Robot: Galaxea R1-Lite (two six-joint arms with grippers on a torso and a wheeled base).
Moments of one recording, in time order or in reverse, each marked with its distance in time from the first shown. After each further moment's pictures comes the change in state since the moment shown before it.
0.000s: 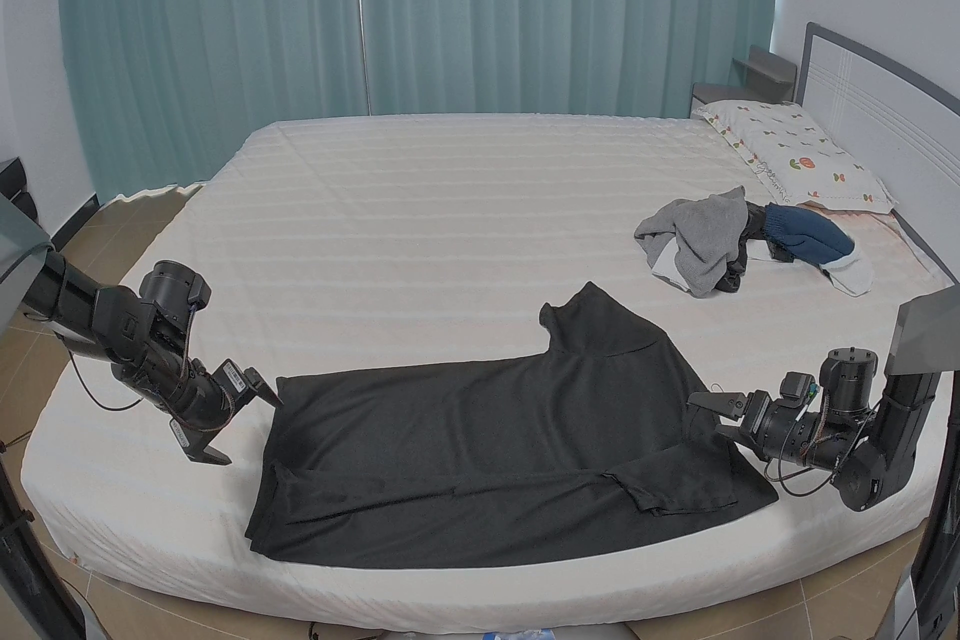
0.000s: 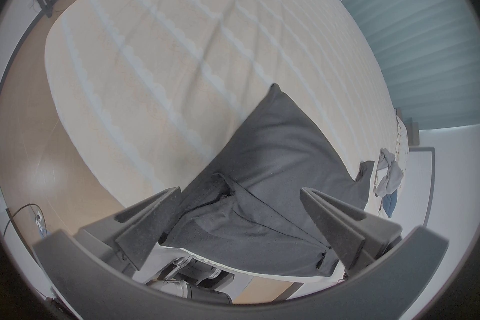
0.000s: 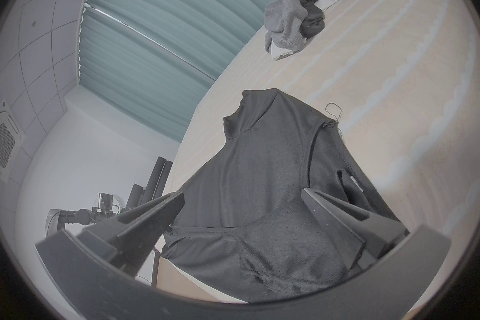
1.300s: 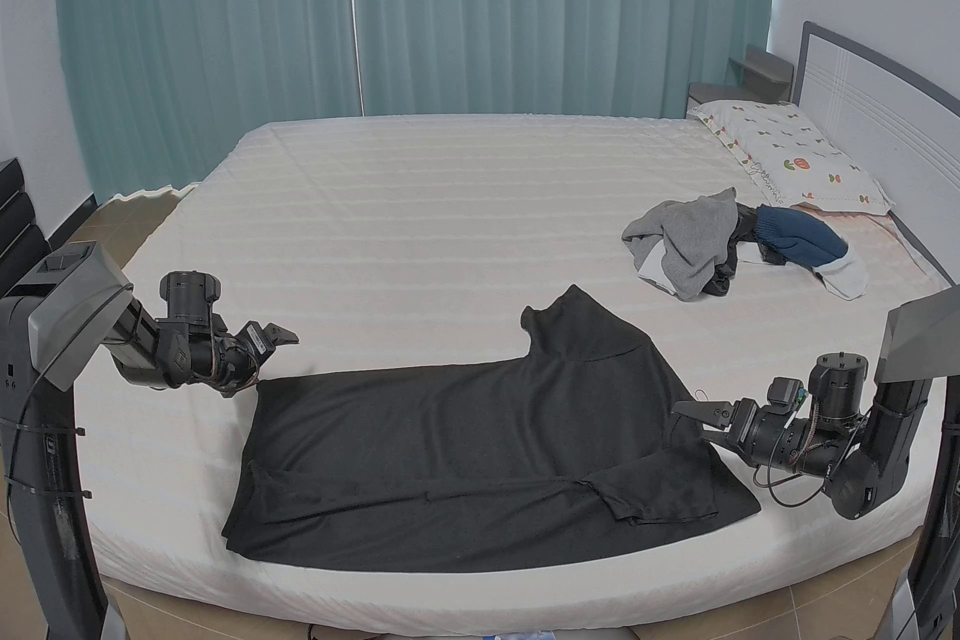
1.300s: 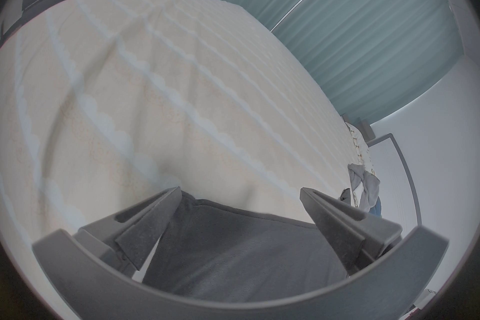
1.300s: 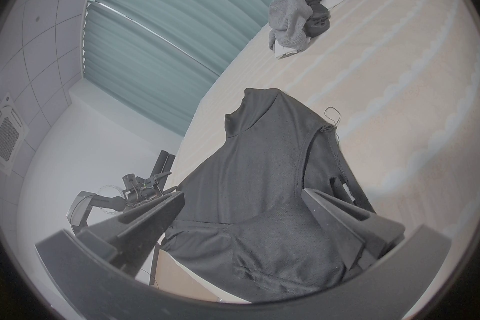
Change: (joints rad) left arm 0.105 0.424 -0.196 -0.668 -0.113 0.203; right arm 0.052 0.012 0.014 -0.036 -0.012 -0.005
